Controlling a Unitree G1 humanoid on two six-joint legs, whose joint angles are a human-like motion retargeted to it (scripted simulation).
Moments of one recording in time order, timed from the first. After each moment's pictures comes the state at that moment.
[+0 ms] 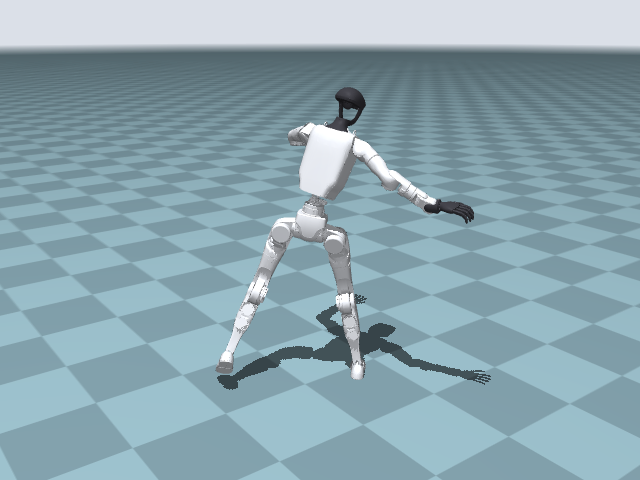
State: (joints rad) left arm -1.08 1.04 -0.83 0.61 0.53 -0.03 0.50; right arm 0.19 -1.09 -0.49 1.00 0.13 0.07 -0.59; waist -0.45 0.02 0.27; left_leg 0.05 0.22 -0.02 0.30 0.43 -0.26; right_leg -0.18 -0.33 0.14 0.19 0.02 0.26
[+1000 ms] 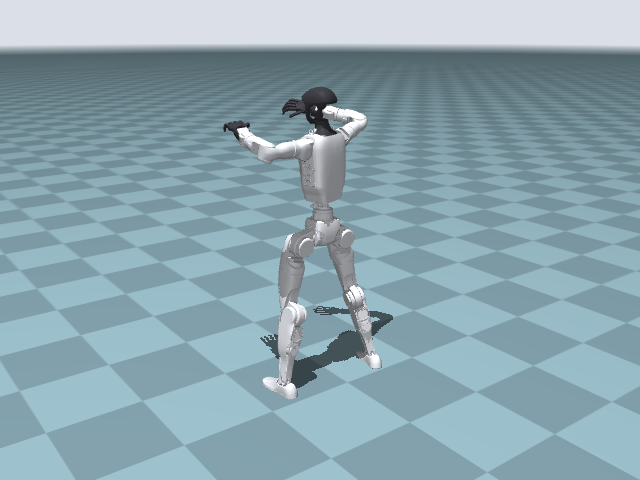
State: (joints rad) left arm -0.20 1.66 0.04 -0.24 -0.29 -0.23 -0.01; right arm -0.81 -1.82 0.48 -0.27 -0.19 -0.17 -0.14; waist 0.23 -0.05 0.03; left_leg 0.06 0.19 0.05 0.01 -0.07 -0.23; right_leg 0.07 -0.32 -0.27 0.13 -0.04 0.26
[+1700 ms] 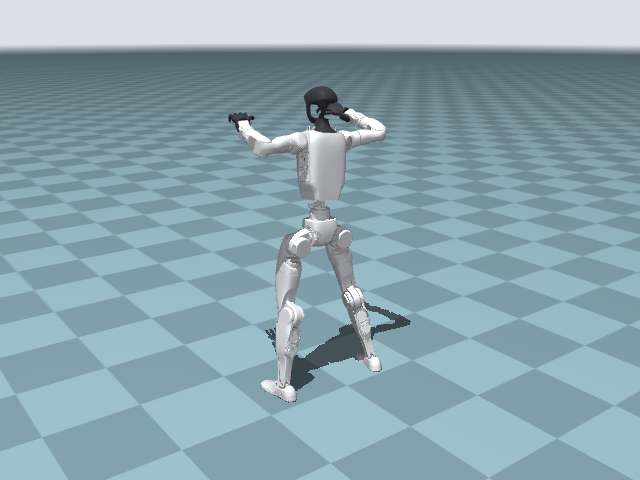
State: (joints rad) left arm 0.48 1.42 0.83 -0.35 -0.25 -0.27 0.00; right arm -1.82 -2.15 1.40 -0.29 -0.14 -0.18 -0.11; waist 0.03 0.08 0.10; left_leg 0.06 0.20 0.07 0.04 -0.10 -0.22; right_leg 0.08 -0.31 -0.27 0.14 -0.06 0.26
